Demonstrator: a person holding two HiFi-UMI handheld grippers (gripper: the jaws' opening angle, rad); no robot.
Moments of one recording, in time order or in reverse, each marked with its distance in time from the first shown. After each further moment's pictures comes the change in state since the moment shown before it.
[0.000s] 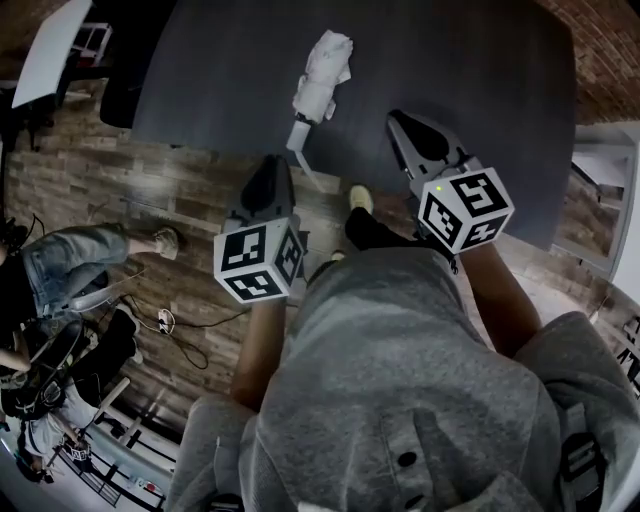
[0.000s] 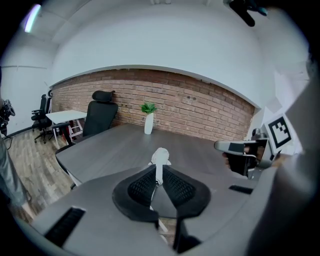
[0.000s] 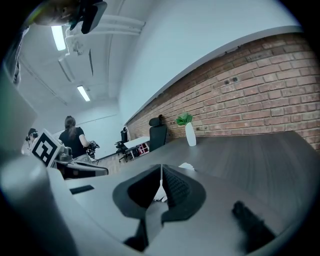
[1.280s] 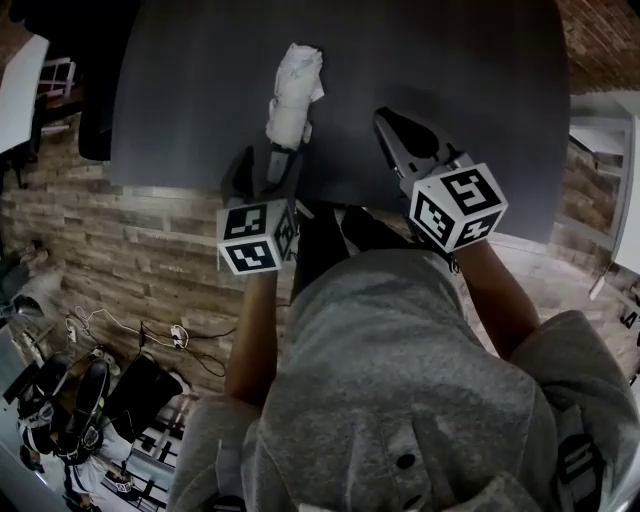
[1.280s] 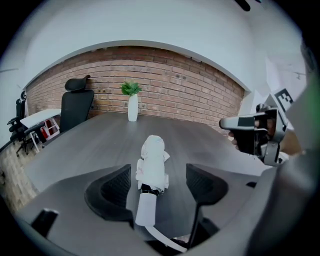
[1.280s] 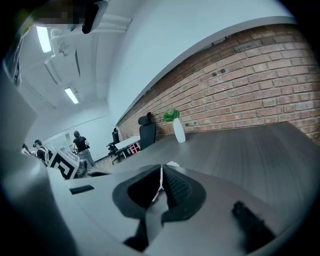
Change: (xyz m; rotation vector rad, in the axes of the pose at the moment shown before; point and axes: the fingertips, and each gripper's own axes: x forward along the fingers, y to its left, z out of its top) left arm 0.122 -0.006 -0.021 0.139 0.158 -0.141; right arm 0.034 -0.063 -0.003 0.086 0.027 -0.070
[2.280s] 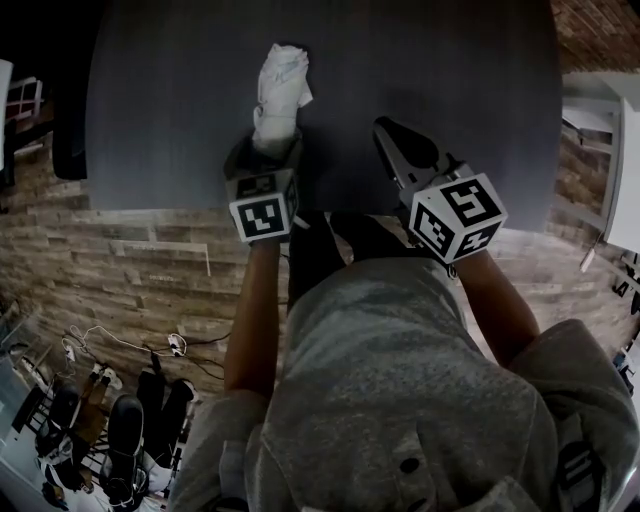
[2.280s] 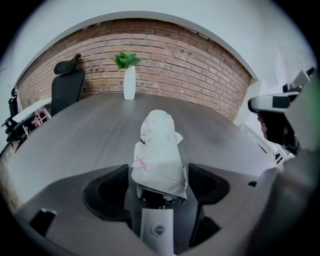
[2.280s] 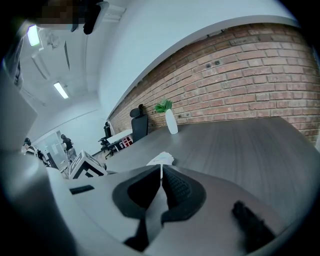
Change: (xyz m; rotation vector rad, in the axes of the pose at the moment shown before) left arm 0.085 0.022 -0.037 -0.003 0.192 -0.019; right arm 0.017 -0.014 -0.025 0.031 0.090 -0.088
